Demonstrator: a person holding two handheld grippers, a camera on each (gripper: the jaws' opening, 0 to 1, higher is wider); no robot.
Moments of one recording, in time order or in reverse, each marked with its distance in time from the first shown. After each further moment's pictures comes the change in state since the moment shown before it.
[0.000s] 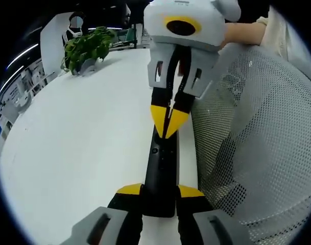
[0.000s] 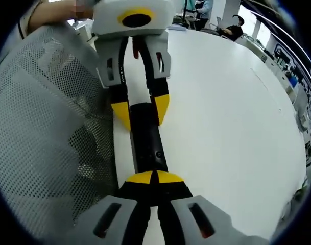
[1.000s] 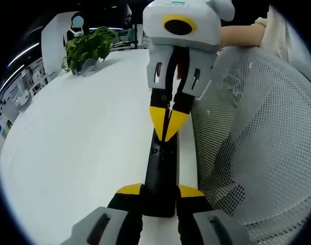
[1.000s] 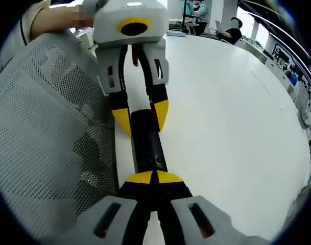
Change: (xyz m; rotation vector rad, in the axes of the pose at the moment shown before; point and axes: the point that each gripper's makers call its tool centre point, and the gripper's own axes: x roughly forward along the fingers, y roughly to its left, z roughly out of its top) left arm 0.001 0.001 -0.001 -0.009 -0.007 -0.002; right arm 0.000 0.000 0.006 0.048 -0.089 0.033
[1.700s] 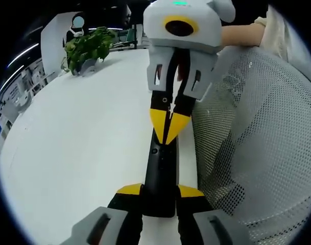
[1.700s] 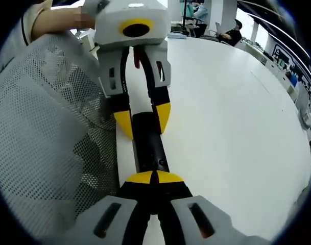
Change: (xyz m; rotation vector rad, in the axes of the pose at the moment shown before) left arm 0.002 0.001 -0.001 0.007 0.001 -0.001; right arm 0.003 0.004 0.002 -0.007 -0.018 0.003
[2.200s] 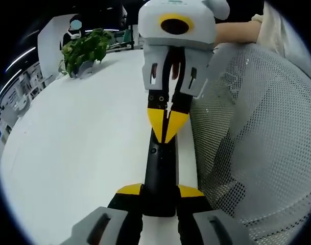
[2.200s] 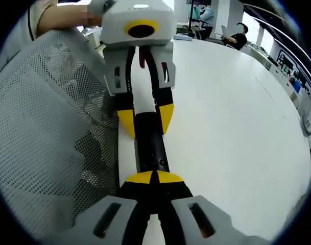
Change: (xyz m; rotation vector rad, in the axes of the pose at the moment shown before) left arm -0.001 -0.001 0.000 0.027 0.000 -0.004; right arm -0.001 -0.001 0.000 -0.041 -0.010 0.027
